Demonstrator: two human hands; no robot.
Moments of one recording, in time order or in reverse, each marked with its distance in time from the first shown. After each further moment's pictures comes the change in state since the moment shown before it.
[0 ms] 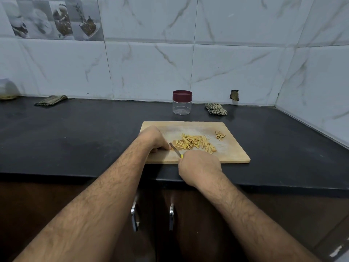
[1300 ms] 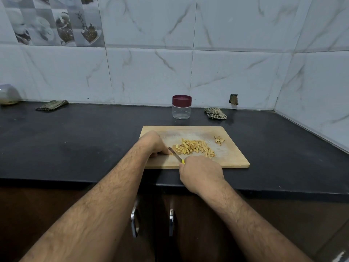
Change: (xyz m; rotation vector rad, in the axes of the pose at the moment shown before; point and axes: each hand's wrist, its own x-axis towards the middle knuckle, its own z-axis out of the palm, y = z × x) left_hand 0.007 -0.002 0.001 -0.019 -0.031 -0.032; right_hand -0.002 0.006 0.003 0.022 0.006 0.010
